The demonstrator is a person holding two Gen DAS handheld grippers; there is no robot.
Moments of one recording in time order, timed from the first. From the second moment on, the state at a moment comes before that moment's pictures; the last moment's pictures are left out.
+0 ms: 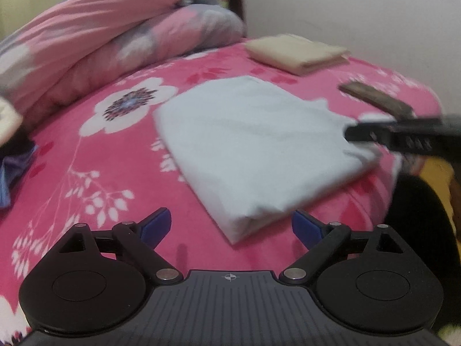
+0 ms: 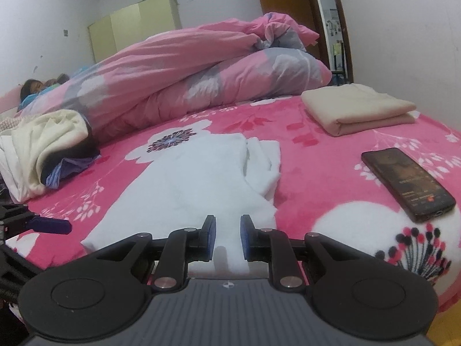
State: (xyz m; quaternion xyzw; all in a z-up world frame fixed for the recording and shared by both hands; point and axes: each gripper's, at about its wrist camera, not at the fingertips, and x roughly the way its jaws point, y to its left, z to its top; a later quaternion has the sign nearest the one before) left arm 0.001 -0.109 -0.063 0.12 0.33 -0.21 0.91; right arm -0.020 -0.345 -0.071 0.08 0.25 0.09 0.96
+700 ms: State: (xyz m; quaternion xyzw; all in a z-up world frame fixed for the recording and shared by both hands) left arm 0.005 -0.097 -0.068 0.14 0.32 -0.16 0.92; right arm -0.002 -0.324 -0.074 0.07 0.26 0.12 0.96
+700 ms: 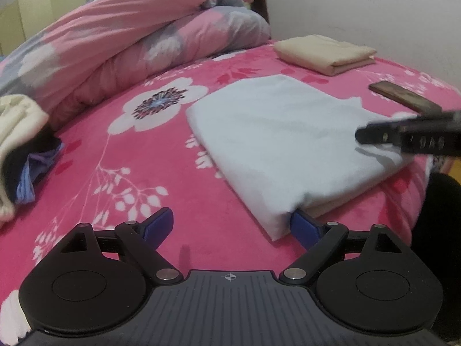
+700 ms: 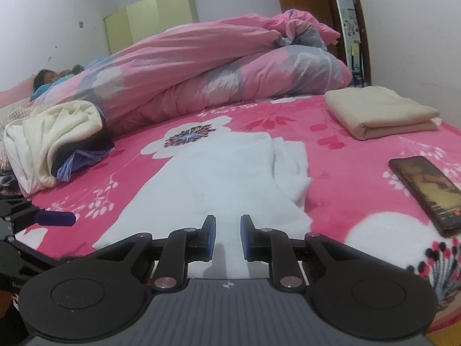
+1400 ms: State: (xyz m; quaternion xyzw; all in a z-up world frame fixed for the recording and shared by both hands) left arm -0.002 -0.068 -0.031 0.05 0.32 -0.17 0.93; right arm -0.003 -0.332 -0.076 0.08 0.26 0.13 0.95
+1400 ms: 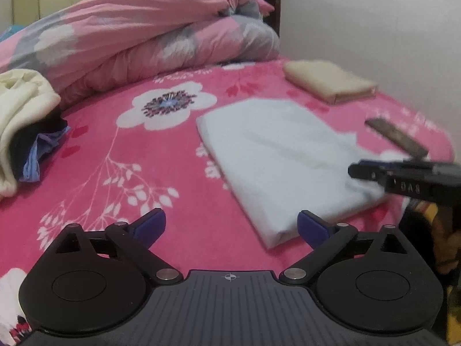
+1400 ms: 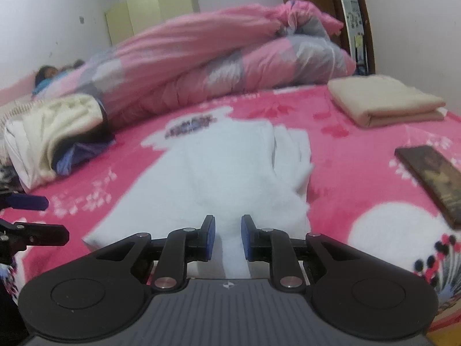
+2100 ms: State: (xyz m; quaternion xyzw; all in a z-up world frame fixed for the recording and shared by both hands) left arm 0.006 -0.080 -0.018 0.02 0.33 -0.16 0.93; right arm -0.026 -0.351 -0.035 0.13 0.22 0.09 0.96
